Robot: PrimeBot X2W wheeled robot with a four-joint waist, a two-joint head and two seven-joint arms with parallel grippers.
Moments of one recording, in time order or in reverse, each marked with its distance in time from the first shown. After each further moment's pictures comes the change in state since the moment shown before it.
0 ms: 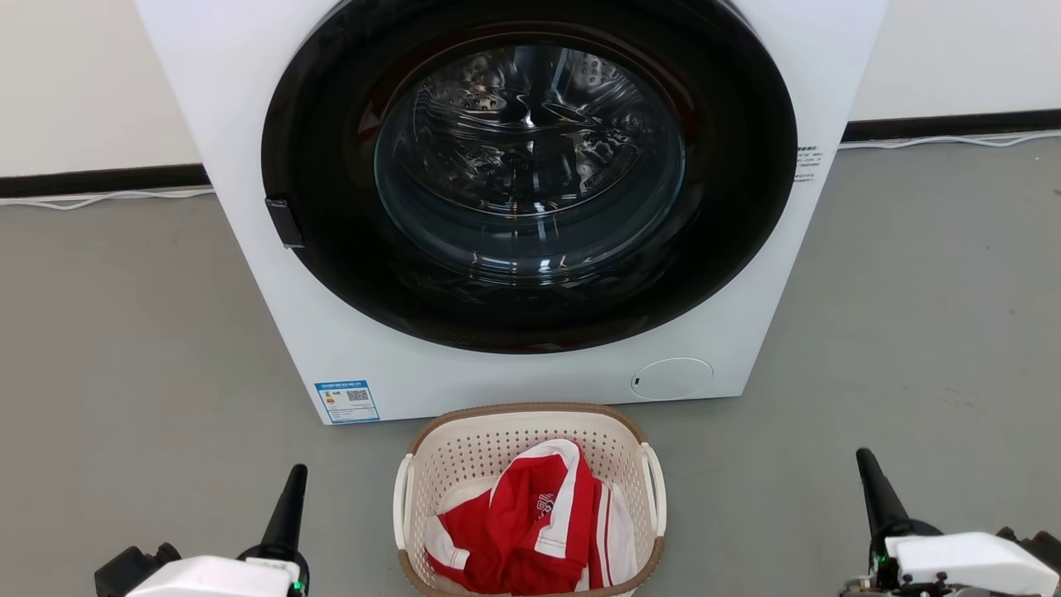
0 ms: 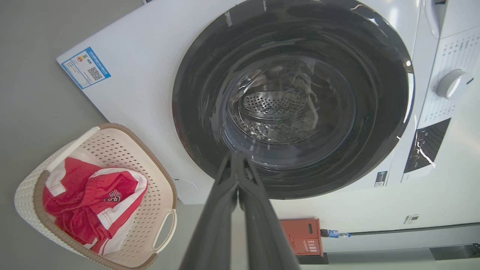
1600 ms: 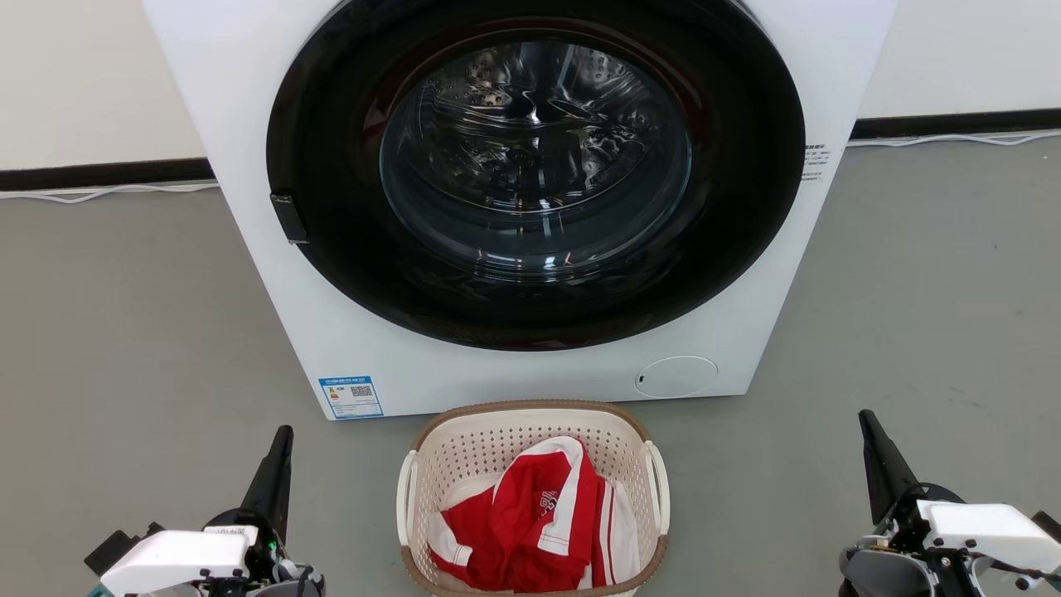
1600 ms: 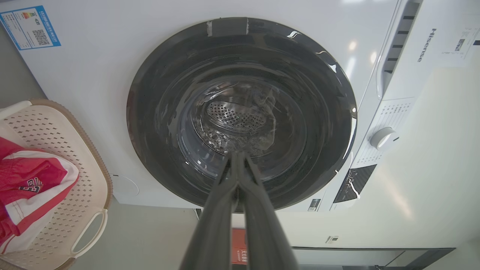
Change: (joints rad) left arm -0.072 -0.004 0.049 0.030 -0.286 -0.035 0.079; right arm -0.055 -0.001 -0.023 -0.020 0.270 0.000 0.076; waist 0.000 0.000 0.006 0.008
